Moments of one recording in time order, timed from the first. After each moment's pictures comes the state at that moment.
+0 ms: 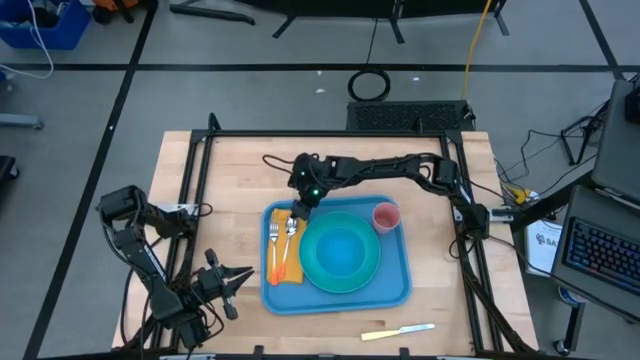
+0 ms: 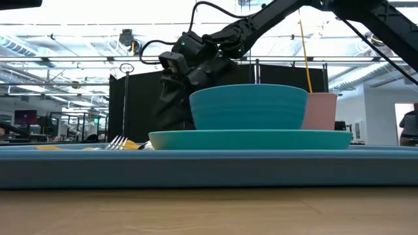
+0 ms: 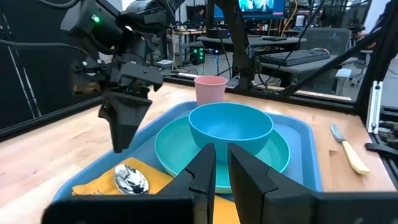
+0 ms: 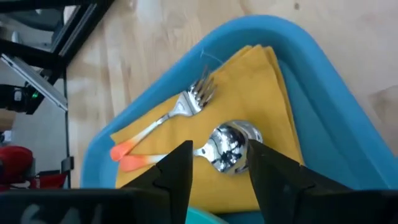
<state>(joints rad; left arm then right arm) -1.13 1.68 0.96 -1.07 -1.44 -1.84 -0.22 2.21 1.66 -0.33 -0.55 0.47</state>
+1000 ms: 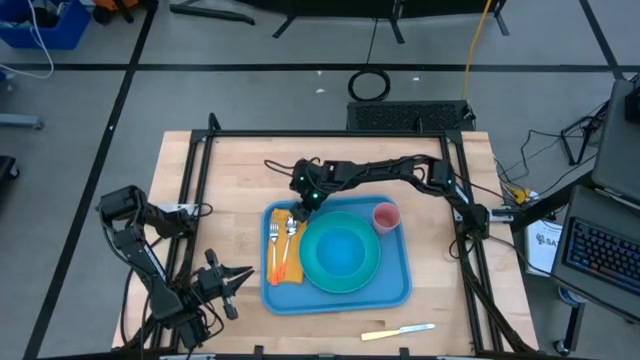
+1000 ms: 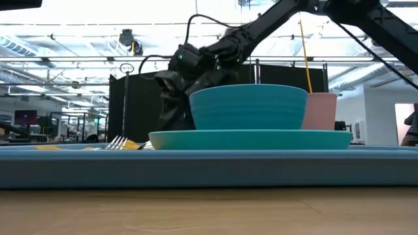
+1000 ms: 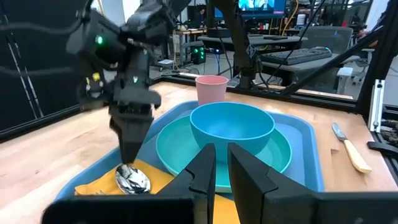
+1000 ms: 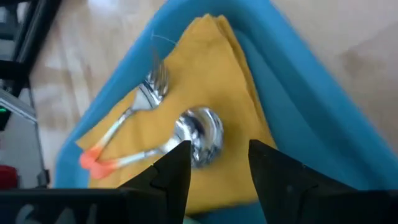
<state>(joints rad) -1.13 1.68 0.96 -1.07 -1.44 -1.84 -0.22 2.25 1.66 -0.35 -0.50 0.54</state>
